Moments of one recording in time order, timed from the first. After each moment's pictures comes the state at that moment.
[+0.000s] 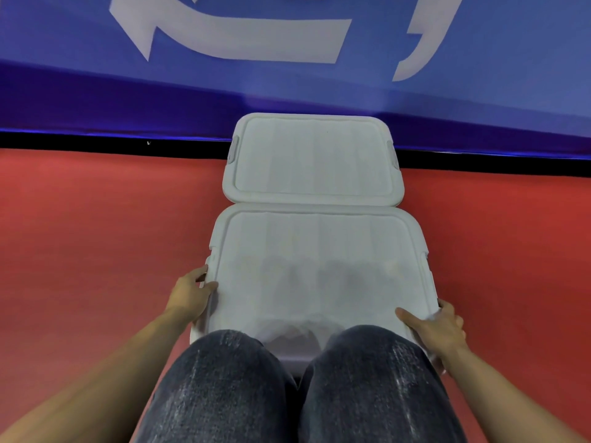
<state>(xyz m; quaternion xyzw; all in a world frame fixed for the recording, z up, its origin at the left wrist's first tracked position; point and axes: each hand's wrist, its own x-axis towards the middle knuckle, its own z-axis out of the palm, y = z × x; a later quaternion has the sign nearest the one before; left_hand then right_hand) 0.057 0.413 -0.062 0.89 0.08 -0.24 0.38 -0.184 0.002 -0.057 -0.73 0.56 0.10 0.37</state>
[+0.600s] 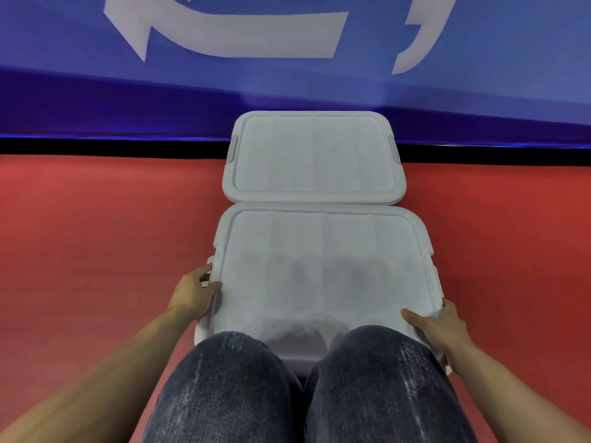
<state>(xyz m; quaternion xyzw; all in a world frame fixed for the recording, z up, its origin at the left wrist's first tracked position) 0.060 0.409 -0.056 0.91 0.06 -0.26 0.33 -0.188 -0.003 -0.072 -0.69 0.58 0.11 0.42</state>
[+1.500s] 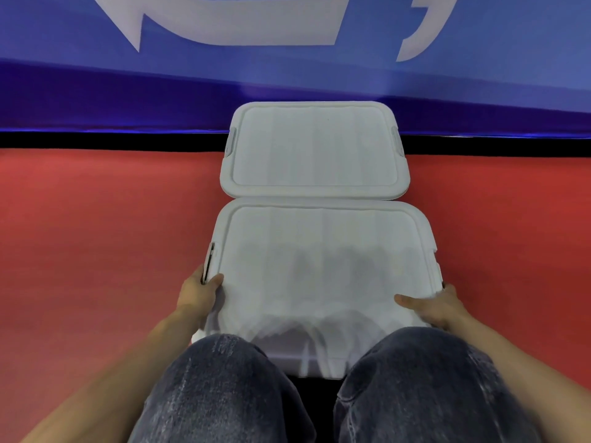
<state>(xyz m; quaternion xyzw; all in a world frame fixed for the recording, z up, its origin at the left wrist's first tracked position) 0.047 0.388 -0.067 0.86 0.17 -0.24 0.41 -0.149 -0.032 -0.076 -0.70 0.57 0.20 0.39</state>
